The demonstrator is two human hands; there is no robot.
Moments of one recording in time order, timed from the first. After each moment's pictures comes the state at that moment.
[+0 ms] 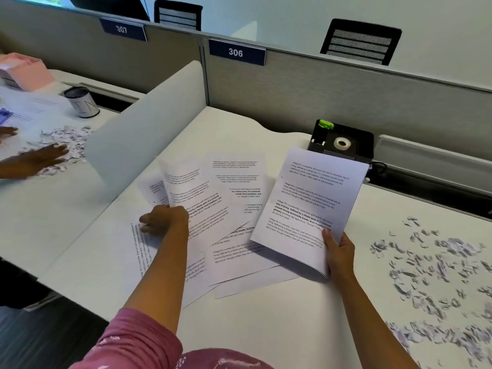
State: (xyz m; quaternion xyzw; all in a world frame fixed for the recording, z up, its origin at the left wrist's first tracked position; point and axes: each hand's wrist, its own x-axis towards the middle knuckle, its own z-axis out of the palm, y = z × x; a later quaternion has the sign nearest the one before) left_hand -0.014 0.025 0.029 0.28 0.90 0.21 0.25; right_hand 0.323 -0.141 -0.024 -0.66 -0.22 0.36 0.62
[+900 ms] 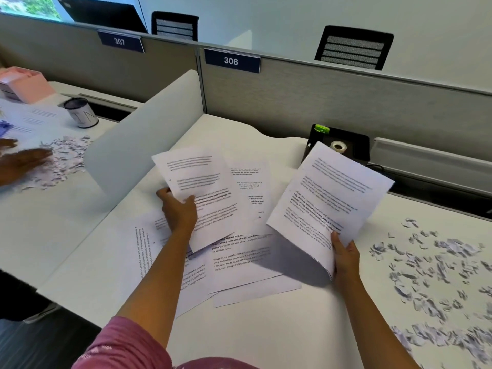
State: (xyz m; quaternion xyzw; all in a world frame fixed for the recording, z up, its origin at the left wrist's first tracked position) left_hand 0.009 0.021 0.050 0.40 0.71 0.48 0.32; right_hand 0.328 -0.146 -0.013 -0.61 -0.12 0.39 0.68
